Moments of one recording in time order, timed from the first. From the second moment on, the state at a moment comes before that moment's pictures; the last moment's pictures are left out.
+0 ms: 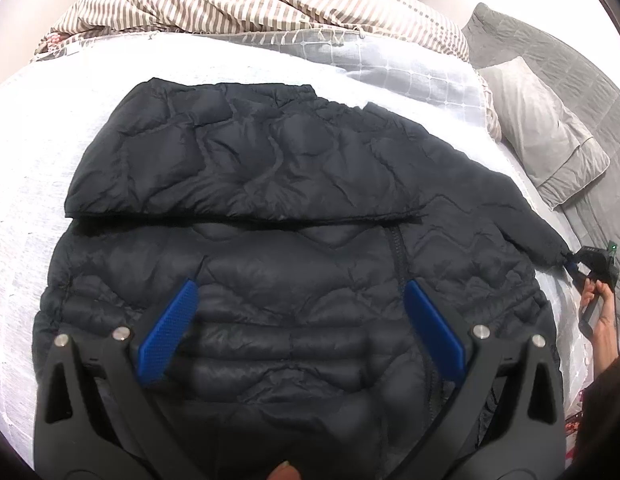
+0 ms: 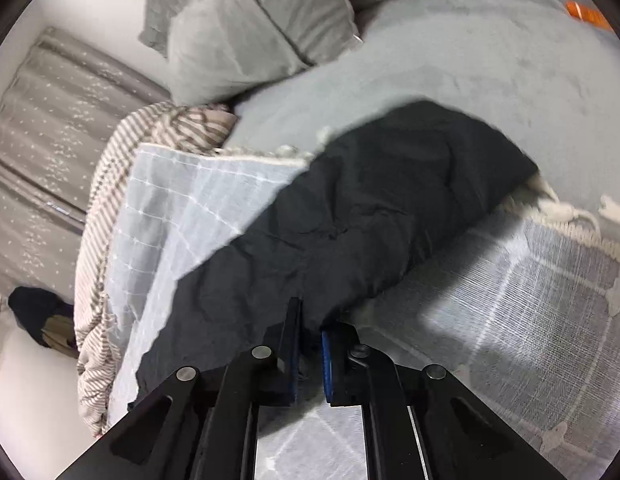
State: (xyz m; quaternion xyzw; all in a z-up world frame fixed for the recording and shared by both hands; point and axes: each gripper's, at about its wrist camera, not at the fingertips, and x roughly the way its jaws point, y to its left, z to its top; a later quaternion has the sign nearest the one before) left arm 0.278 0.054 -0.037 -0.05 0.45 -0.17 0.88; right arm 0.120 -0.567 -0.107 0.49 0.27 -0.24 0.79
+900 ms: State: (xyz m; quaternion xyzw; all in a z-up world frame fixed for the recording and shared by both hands) left arm 0.273 0.054 -0.026 -0.06 0.45 -0.18 0.87; right arm 0.231 -0.265 0.011 0.10 0.38 0.06 0.92
